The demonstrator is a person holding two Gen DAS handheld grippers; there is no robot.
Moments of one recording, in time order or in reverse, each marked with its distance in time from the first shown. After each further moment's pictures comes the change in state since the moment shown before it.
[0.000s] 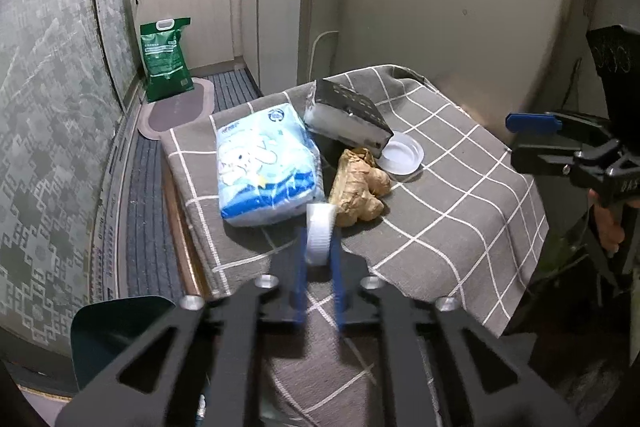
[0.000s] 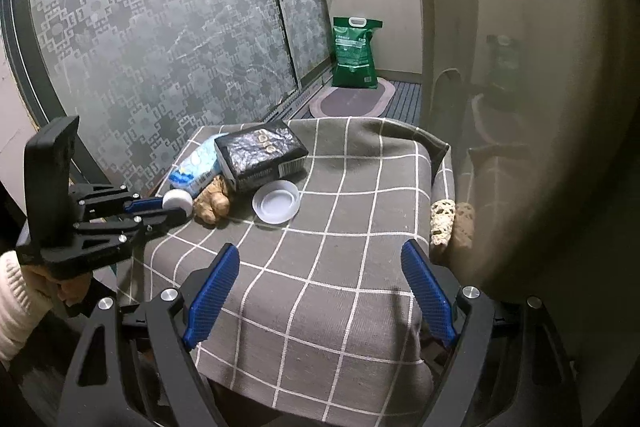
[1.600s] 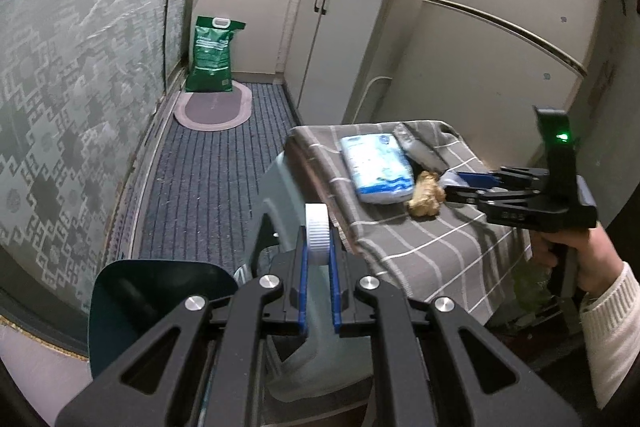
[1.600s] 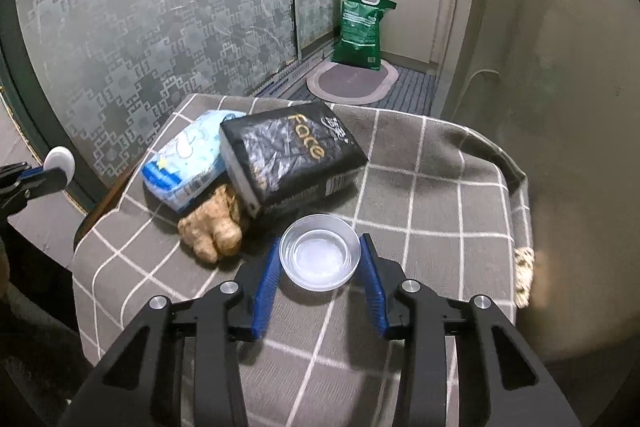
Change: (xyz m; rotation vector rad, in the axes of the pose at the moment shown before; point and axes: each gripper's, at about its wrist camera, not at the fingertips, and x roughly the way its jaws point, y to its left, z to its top) left arm -0.081 0.085 -0.038 -0.228 -0.116 -0.003; right arm 0.072 0.051 0.026 -0.093 0.117 -0.122
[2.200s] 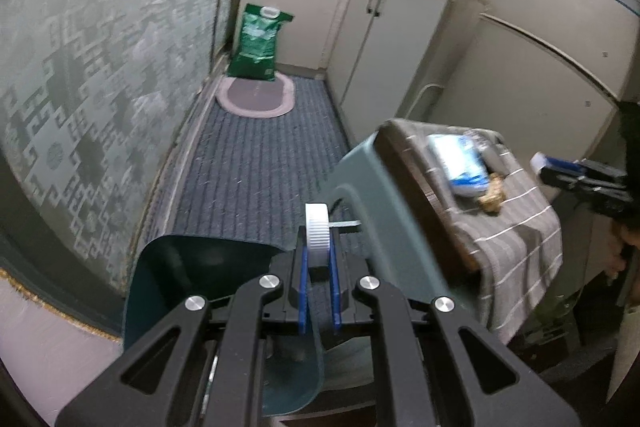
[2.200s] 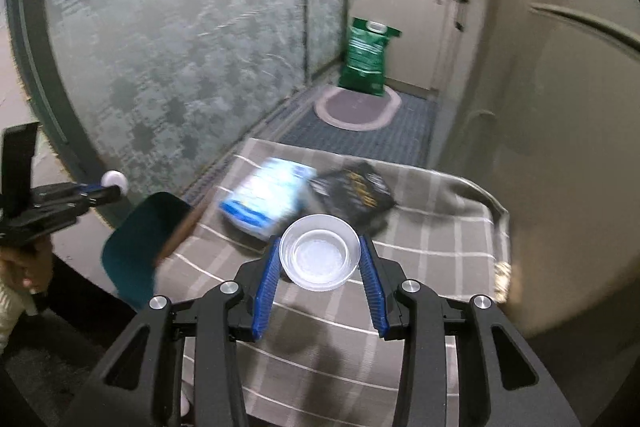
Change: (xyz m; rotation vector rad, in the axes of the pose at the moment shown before) left arm -0.013 0.074 -0.019 -0.115 0.012 0.097; right arm -0.057 0.057 0.026 -0.054 -0.095 0.039
